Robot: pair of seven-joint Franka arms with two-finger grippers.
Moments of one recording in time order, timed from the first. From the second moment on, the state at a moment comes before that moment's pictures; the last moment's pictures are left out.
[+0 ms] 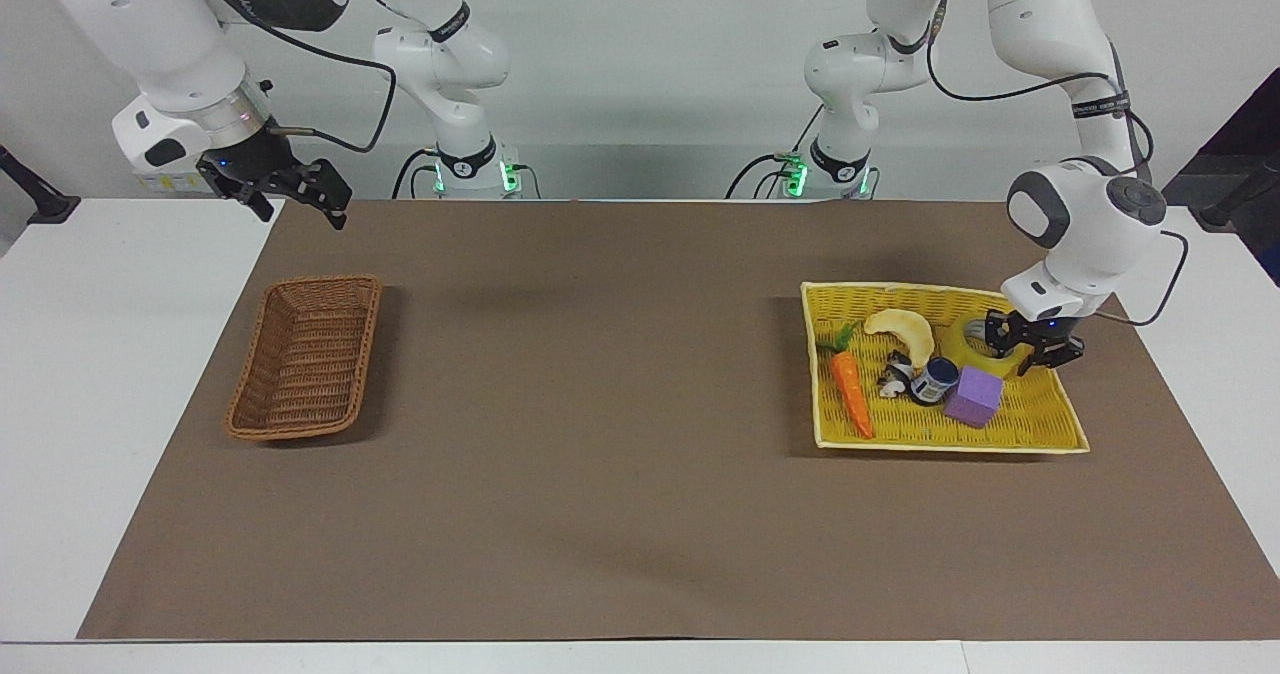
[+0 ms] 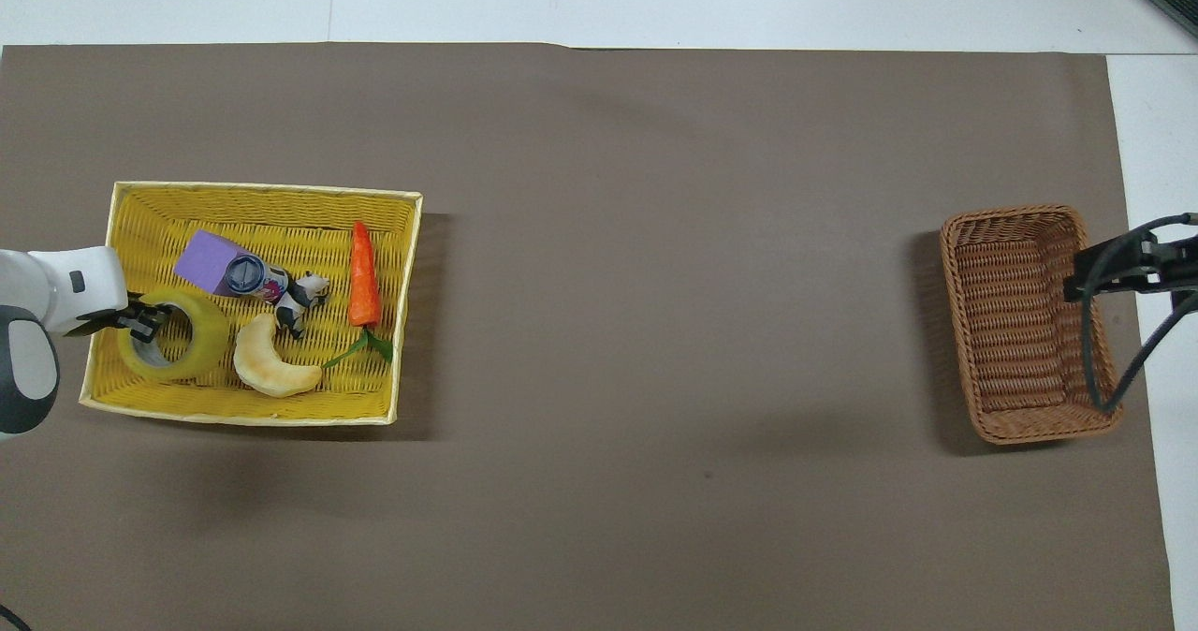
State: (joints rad) left arm 0.11 0.17 0.09 -2.16 -0.03 2.43 0.80; right arm -0.07 0.02 -0.02 -1.55 -0.01 1.46 0.05
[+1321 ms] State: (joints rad) left arm -0.18 0.01 0.07 -1.99 -0.13 2.13 0.23; right arm -0.05 -0.13 -0.02 -1.83 0.29 1.69 0.02
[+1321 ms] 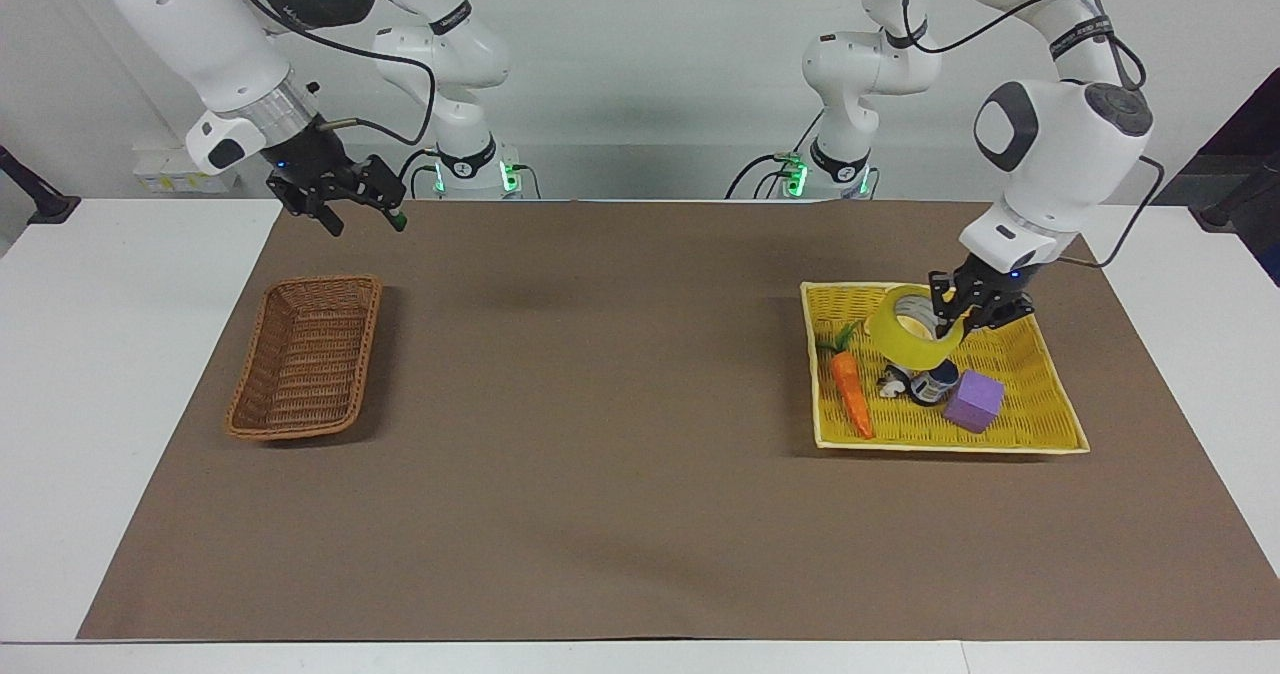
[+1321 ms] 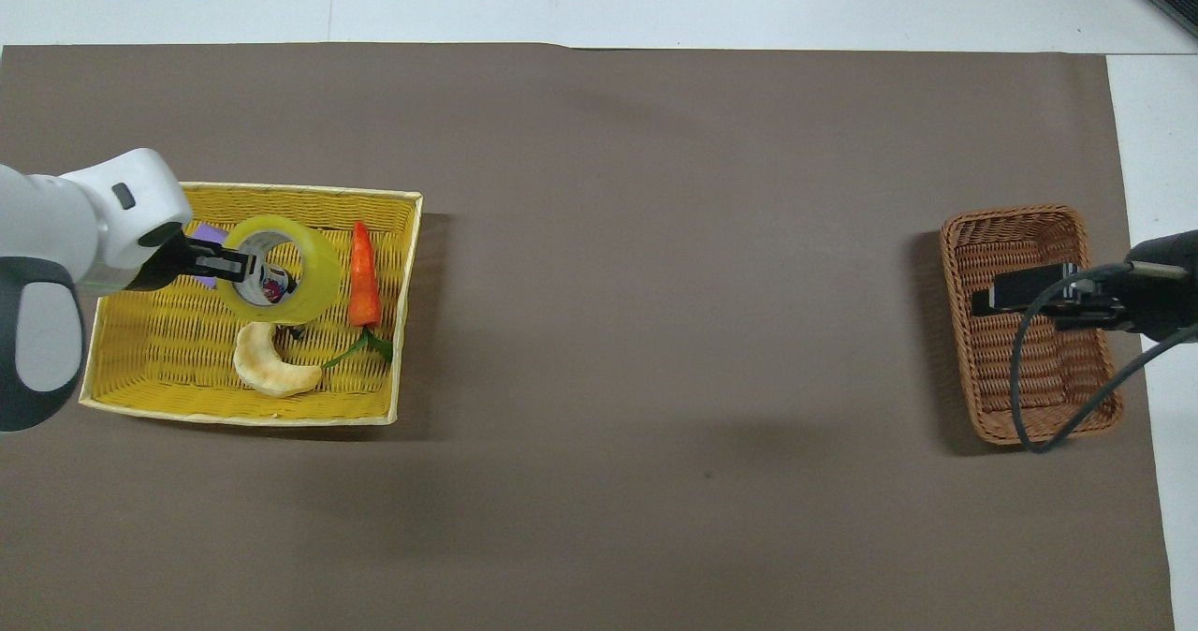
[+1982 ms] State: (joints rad) left arm -0.44 0.02 0.07 -1.98 -0.18 2.24 -0.22; right arm 0.07 -0.12 -0.01 -2.06 0.62 1.99 -0.14
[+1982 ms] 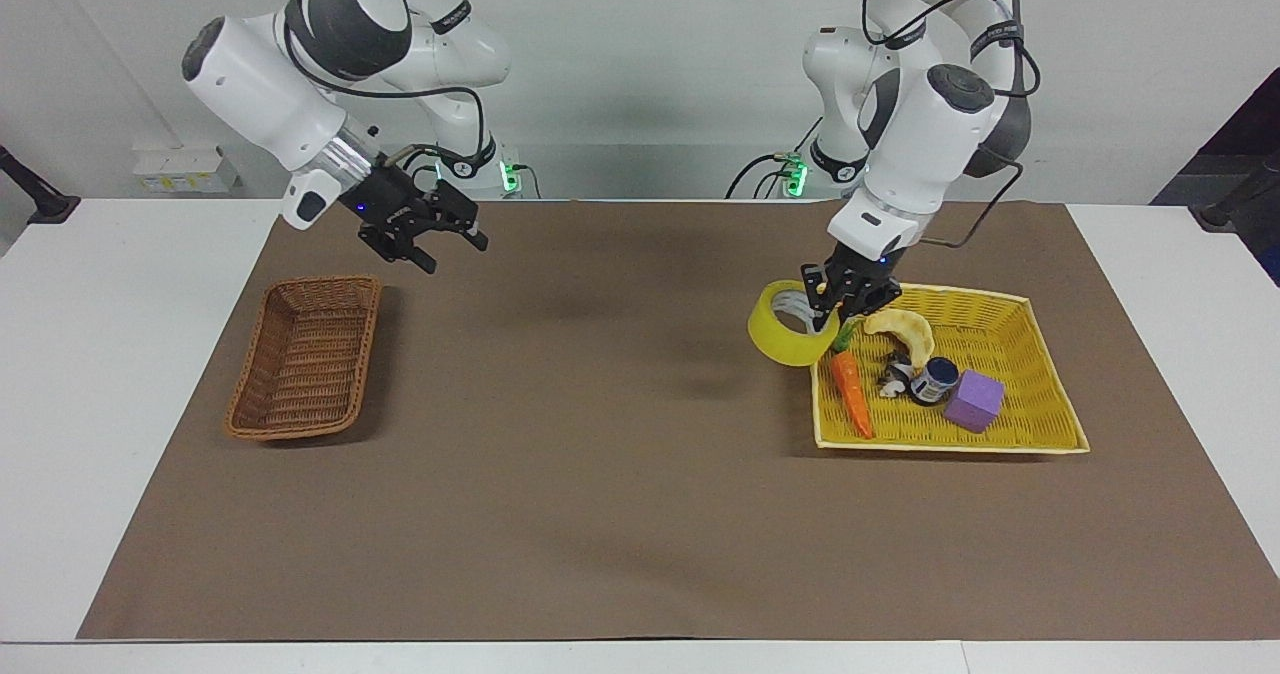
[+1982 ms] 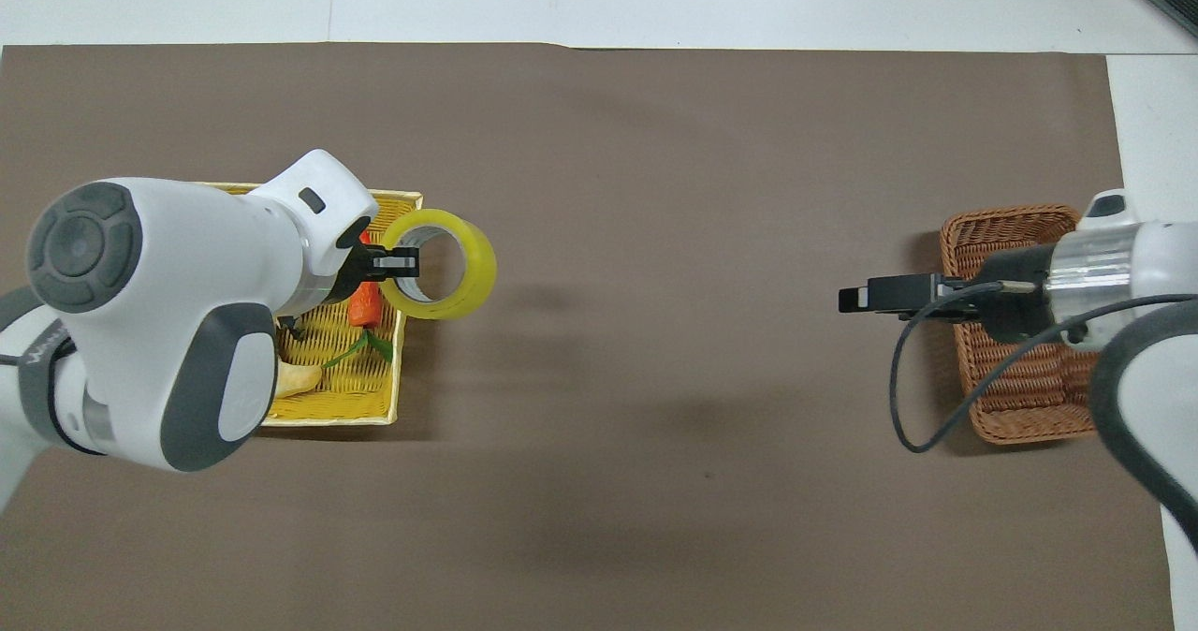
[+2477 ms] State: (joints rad) left arm -0.60 0.12 0.06 -1.98 -0.21 2.41 -0.45; right arm 0.23 -0.03 -0.01 -2.12 0.85 2.25 -0.21
